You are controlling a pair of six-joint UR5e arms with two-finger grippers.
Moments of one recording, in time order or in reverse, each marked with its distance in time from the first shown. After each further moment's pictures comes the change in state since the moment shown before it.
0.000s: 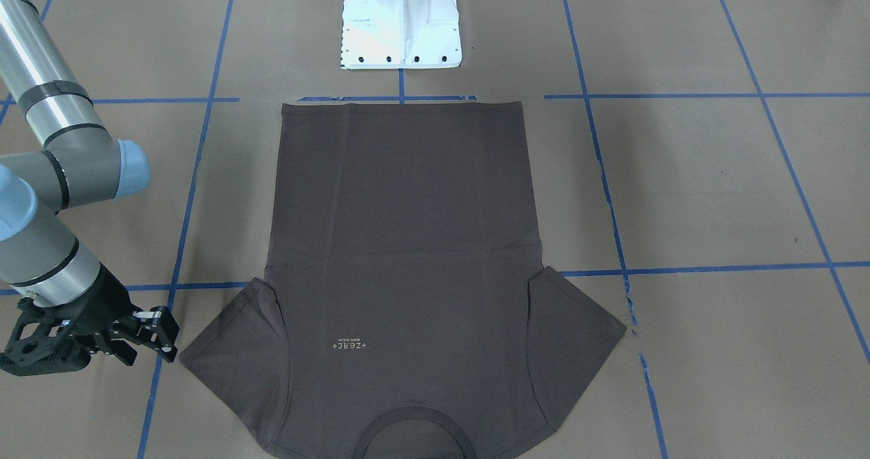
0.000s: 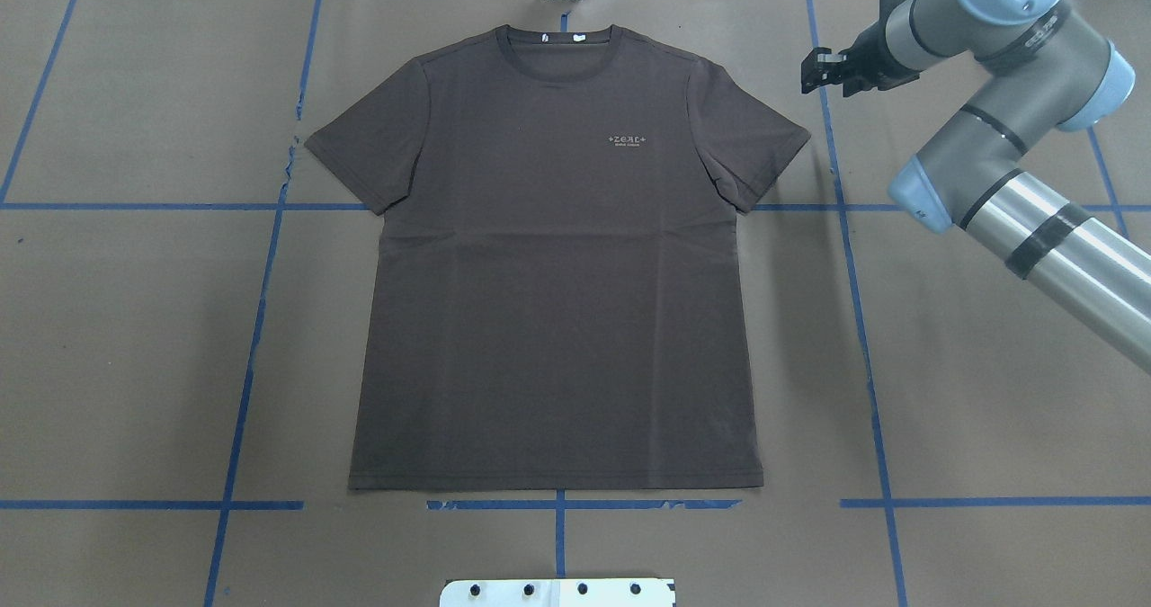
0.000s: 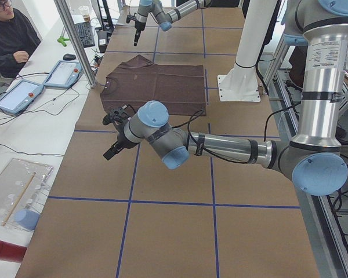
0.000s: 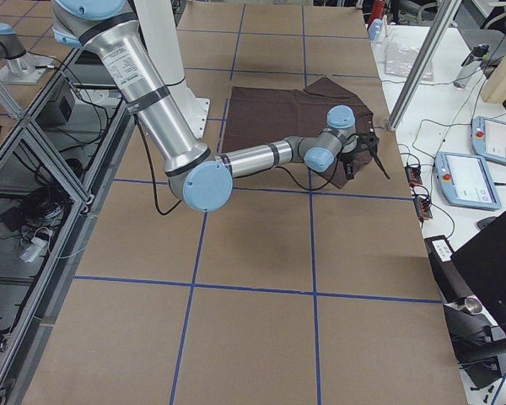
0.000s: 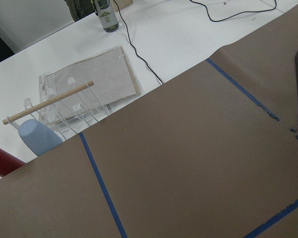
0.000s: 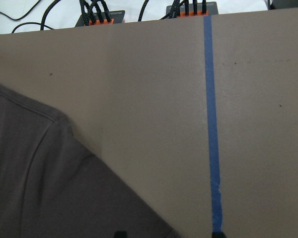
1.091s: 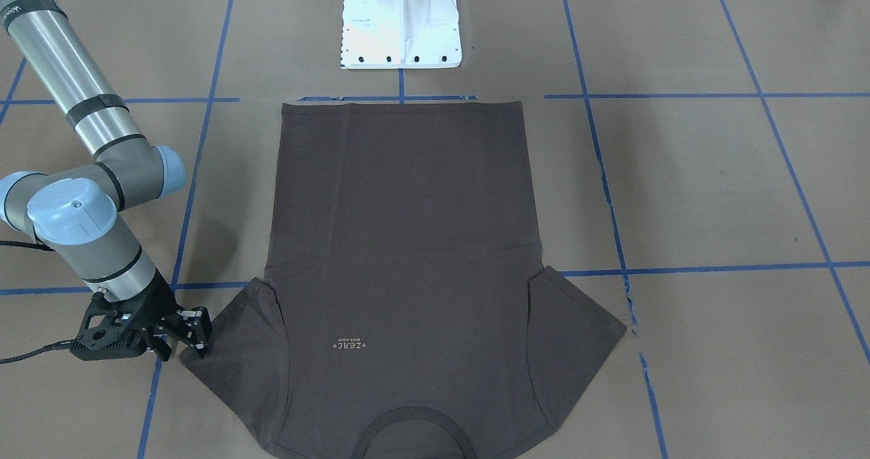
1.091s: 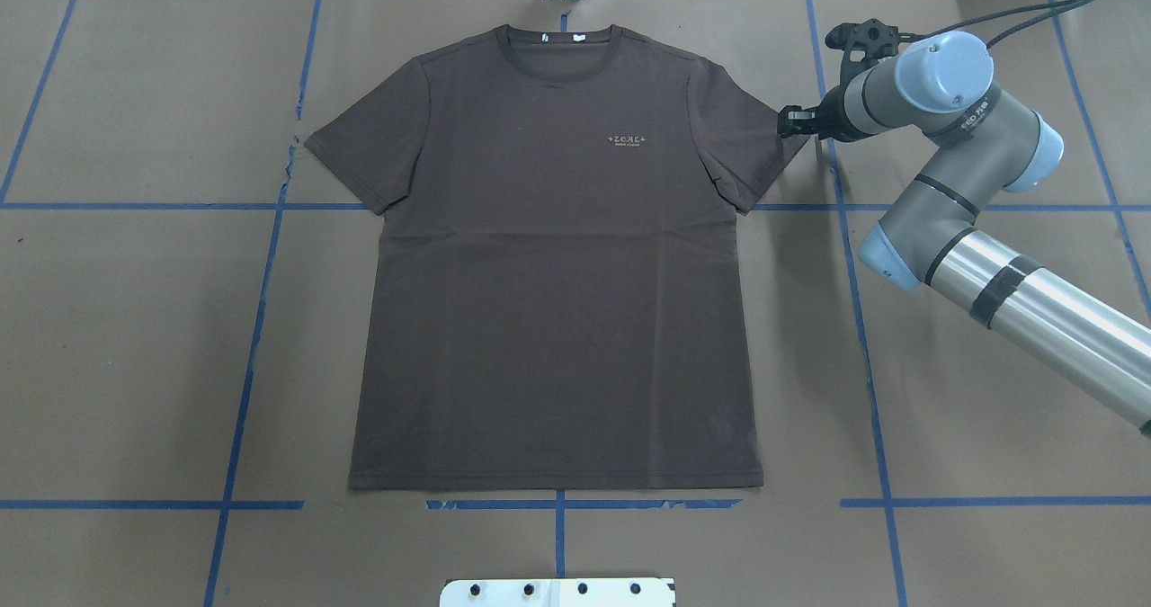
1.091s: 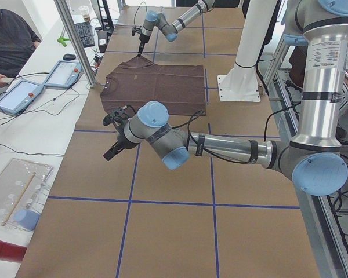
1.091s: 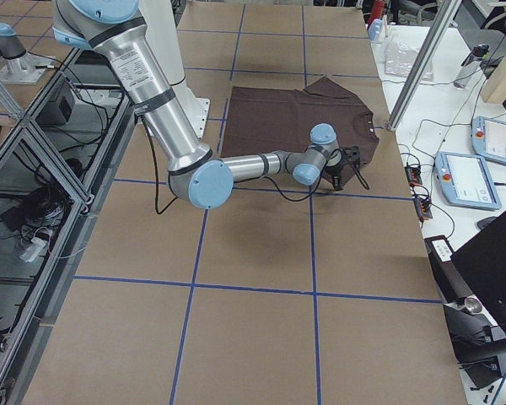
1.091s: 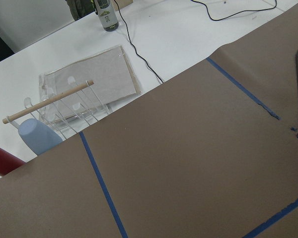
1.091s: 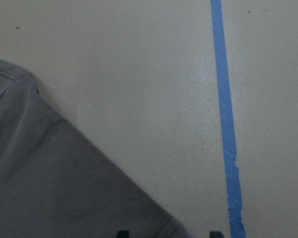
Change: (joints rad) left arm 0.001 0.001 0.002 0.001 0.001 0.002; right arm -0.094 -0.006 -0.095 0.104 -0.138 0.041
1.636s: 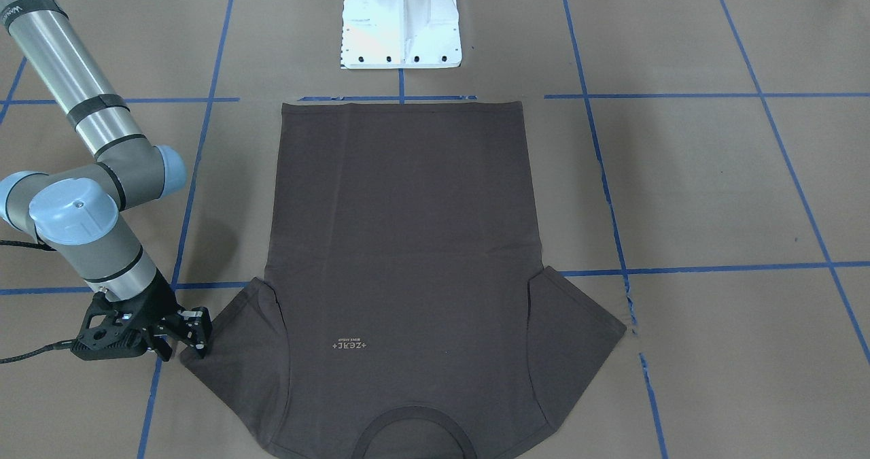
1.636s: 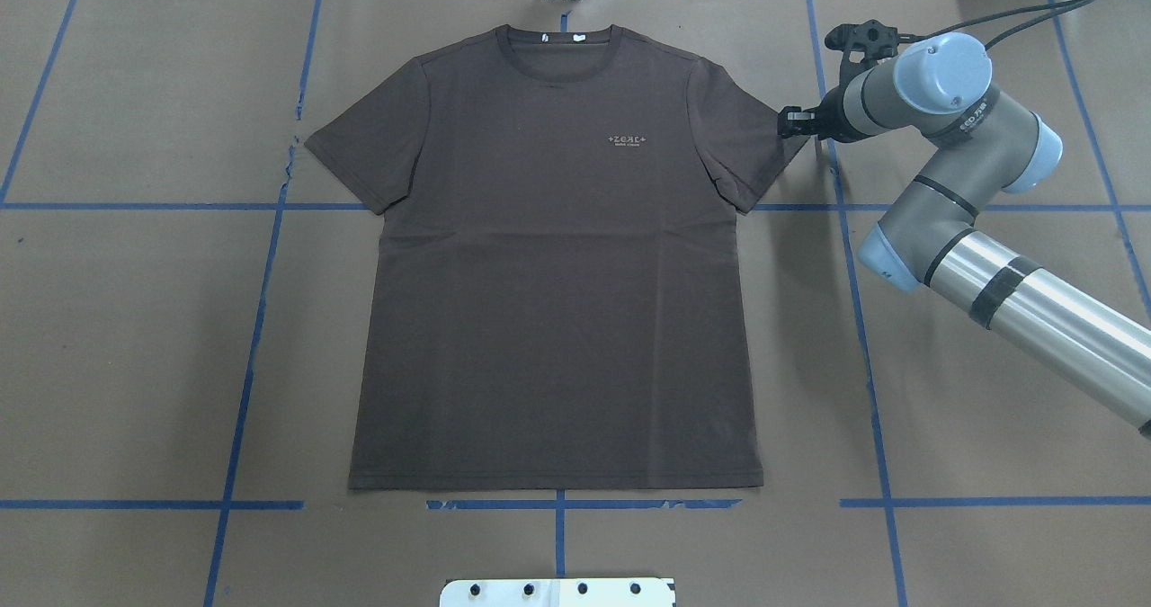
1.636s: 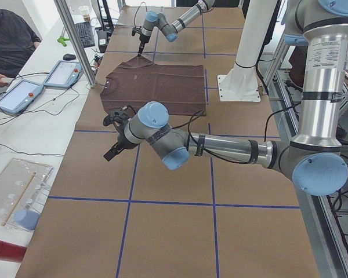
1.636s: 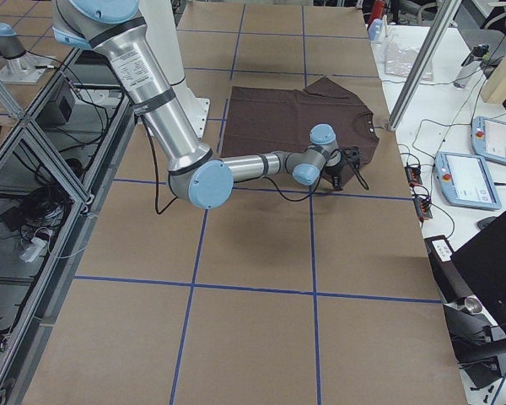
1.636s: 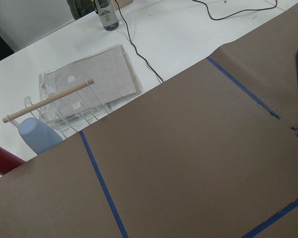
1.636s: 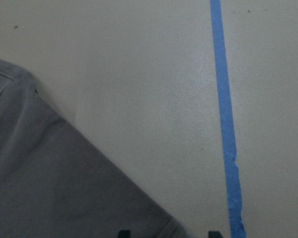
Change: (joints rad) left arm 0.000 0.001 0.002 0.000 0.000 0.000; right arm -0.002 0.002 -0.001 0.000 -0.003 0.001
